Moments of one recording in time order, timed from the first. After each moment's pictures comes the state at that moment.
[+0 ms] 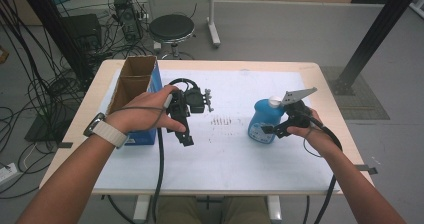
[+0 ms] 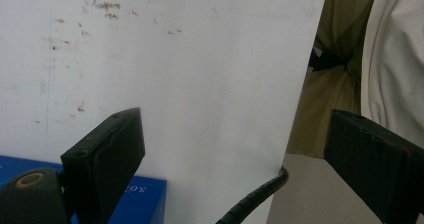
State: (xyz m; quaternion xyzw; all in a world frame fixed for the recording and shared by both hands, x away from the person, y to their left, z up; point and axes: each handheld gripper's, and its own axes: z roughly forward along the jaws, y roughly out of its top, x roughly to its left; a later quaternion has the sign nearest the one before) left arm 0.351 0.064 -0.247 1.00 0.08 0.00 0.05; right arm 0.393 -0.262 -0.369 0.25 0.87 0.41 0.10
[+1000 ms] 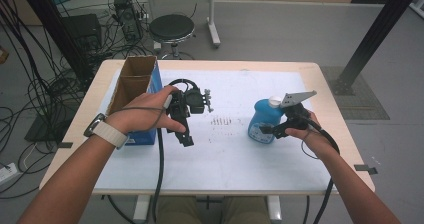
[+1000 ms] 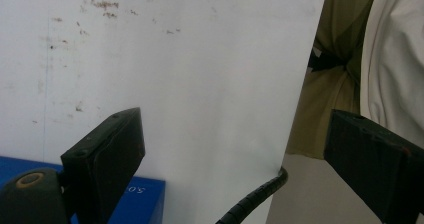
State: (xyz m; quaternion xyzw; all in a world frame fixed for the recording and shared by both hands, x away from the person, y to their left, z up) left arm 0.351 0.065 -0.249 1.00 0.08 0.00 0.05; right arm 0.393 -0.262 -0.379 0.24 0.86 0.43 0.10
